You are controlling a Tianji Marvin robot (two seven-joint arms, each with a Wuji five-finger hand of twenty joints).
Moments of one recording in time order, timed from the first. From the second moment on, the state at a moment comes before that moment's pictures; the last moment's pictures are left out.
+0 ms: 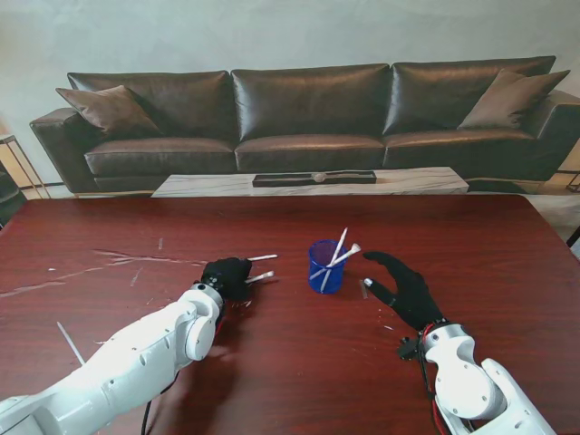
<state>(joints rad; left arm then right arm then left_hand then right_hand) 0.96 -1.25 -0.54 -0.82 0.67 0.11 0.36 -1.64 -1.15 1.37 -1.48 -0.42 -0.25 -0.15 0.68 -0.59 1.01 0.19 0.64 0.21 0.97 1.04 0.84 0.17 0.93 1.26 1.00 0.01 1.49 0.95 1.09 -0.06 1.90 0.63 0.42 -0.26 0.64 -0.14 0.24 -0.14 0.40 0.48 0.31 -0.02 0.28 0.21 0.33 -0.05 0.11 0.24 -0.07 0.12 0.91 0.31</state>
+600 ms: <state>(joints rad) 1.05 -1.28 -0.68 -0.95 0.59 0.13 0.49 -1.64 -1.15 1.37 -1.48 -0.42 -0.25 -0.15 0.68 -0.59 1.01 0.21 0.64 0.21 0.97 1.05 0.84 0.17 0.94 1.26 1.00 0.01 1.50 0.95 1.09 -0.06 1.91 0.63 0.42 -0.26 0.64 -0.14 0.24 -0.14 0.40 0.48 0.30 -0.02 0.28 0.21 0.33 -0.05 0.11 0.24 -0.07 0.12 0.91 0.31</state>
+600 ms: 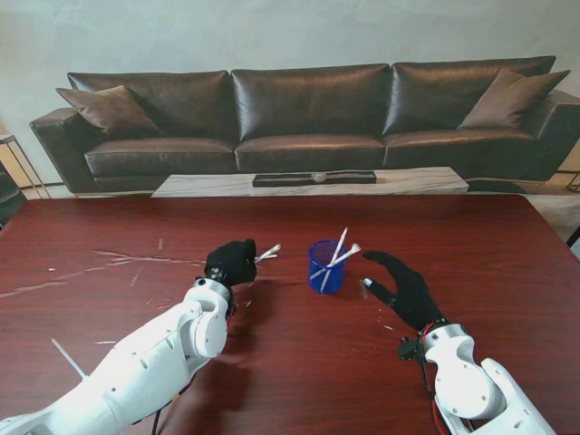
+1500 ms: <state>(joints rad) 0.98 -1.46 -0.68 -0.98 0.21 0.01 0.60 -1.64 -1.15 1.37 -1.48 -0.42 -0.26 -0.16 0.69 -0.56 0.96 0.21 0.63 0.21 0.96 1.10 0.83 0.17 0.94 1.28 0.99 0.01 1.51 0.95 1.09 -0.06 1.91 0.64 0.42 -0.26 0.64 -0.14 0.24 -0.13 0.40 0.48 0.30 -0.02 0.27 0.21 0.33 -0.05 0.11 0.24 -0.07 0.12 0.91 0.31</state>
